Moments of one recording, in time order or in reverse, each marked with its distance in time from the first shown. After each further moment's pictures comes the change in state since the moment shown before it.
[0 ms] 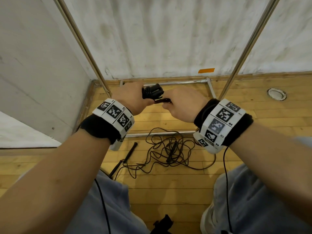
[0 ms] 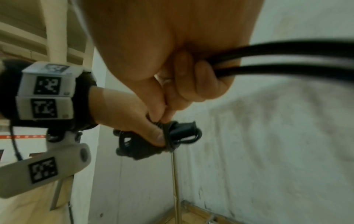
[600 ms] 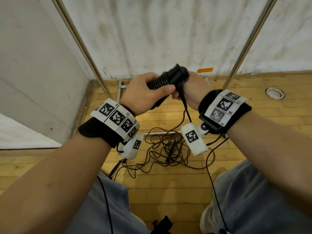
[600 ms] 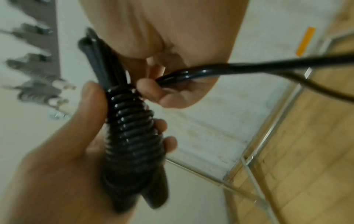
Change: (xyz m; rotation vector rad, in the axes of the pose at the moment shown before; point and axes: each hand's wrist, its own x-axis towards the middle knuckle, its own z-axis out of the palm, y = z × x) left_hand -0.028 0.032 -0.023 -0.978 0.013 0.156; right_hand 0.018 0.020 -0.001 1.536 0.135 0.325
